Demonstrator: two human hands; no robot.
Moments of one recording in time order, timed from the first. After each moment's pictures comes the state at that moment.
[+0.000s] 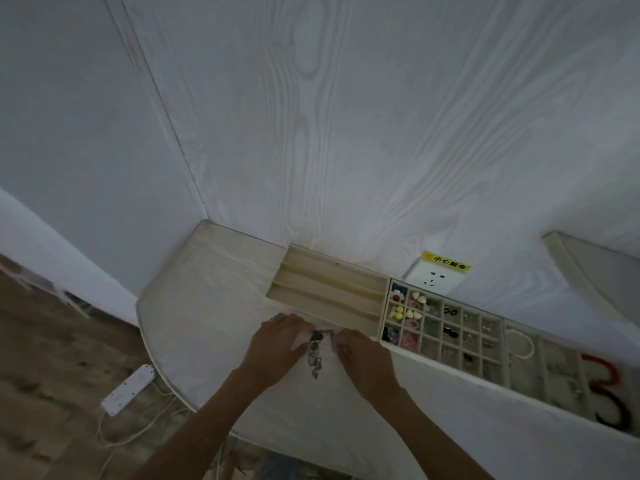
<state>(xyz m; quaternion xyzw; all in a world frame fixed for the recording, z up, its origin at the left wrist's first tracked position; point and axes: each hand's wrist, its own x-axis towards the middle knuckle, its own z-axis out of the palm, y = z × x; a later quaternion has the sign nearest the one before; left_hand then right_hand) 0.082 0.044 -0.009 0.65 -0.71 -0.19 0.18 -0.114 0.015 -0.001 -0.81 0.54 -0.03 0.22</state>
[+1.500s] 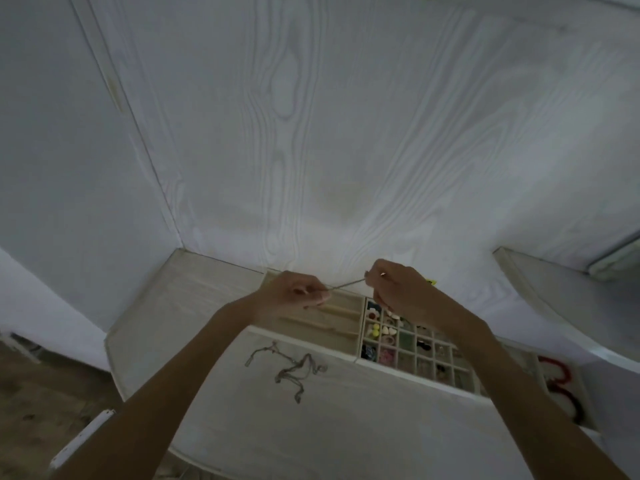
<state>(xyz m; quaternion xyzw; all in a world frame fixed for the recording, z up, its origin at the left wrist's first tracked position) 0.080 -0.047 0.117 0.47 -0.68 -0.49 0.26 -0.132 -0.054 0.201 -0.72 0.58 -0.07 0.38</state>
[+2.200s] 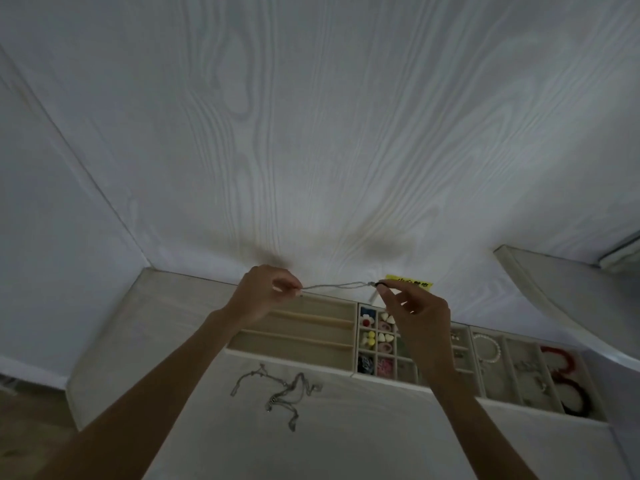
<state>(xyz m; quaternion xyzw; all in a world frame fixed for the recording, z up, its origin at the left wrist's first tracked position) 0.092 -0.108 0.063 0.54 -0.71 -0.35 0.29 -0.154 -0.047 0.137 -0.56 0.64 -0.45 0.28</state>
